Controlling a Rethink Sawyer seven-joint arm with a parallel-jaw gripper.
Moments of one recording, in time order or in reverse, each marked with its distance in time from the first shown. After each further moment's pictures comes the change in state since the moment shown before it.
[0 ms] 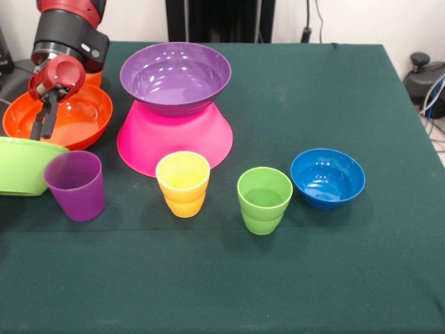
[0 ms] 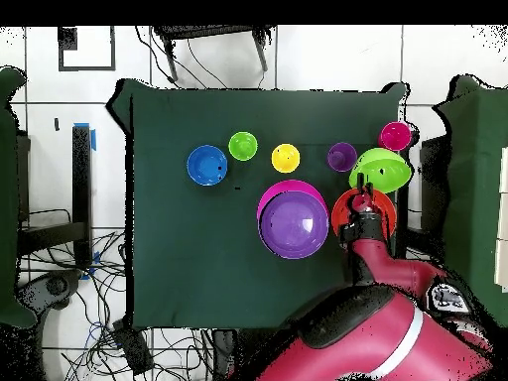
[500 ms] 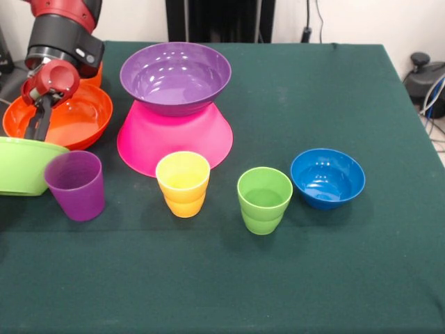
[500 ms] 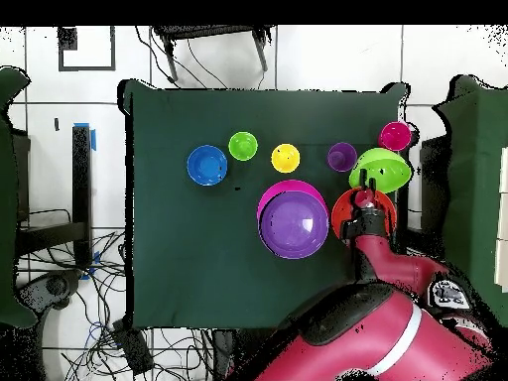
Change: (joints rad) arm 0.000 0.014 0.000 -0.037 0.000 0.000 0.000
